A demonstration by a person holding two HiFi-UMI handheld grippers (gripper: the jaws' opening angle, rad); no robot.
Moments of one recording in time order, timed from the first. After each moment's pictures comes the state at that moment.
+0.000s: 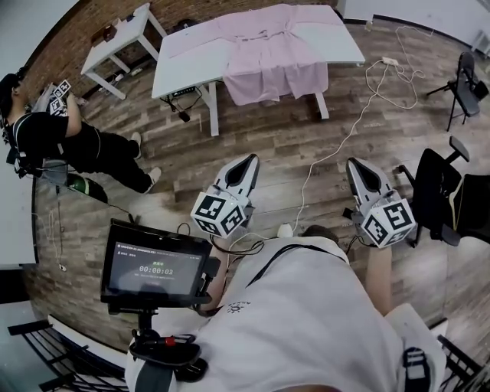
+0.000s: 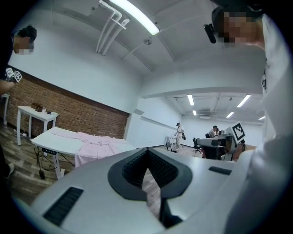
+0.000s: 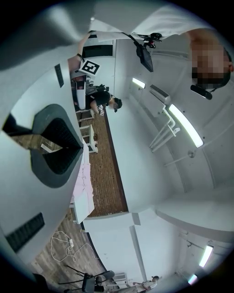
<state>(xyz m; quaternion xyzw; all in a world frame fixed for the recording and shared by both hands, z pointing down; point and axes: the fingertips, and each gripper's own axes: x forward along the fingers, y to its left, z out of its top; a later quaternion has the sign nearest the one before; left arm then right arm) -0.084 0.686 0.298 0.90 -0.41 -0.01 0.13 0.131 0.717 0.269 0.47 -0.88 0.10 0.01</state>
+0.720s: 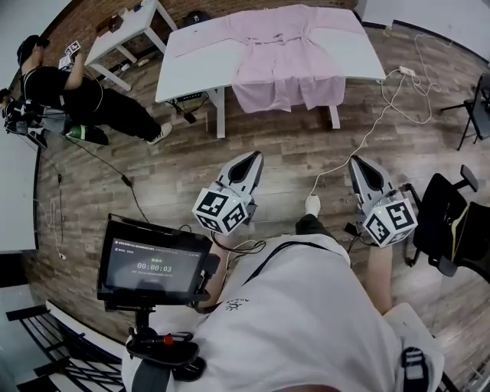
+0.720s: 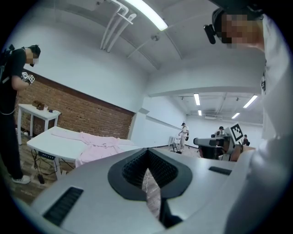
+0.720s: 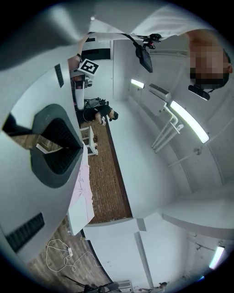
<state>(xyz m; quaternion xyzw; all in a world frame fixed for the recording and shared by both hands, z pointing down) -0.084 0.597 0.295 0.89 -0.43 -0.01 0.14 0.128 0.612 0.268 0.44 -0.89 0.11 0.00</state>
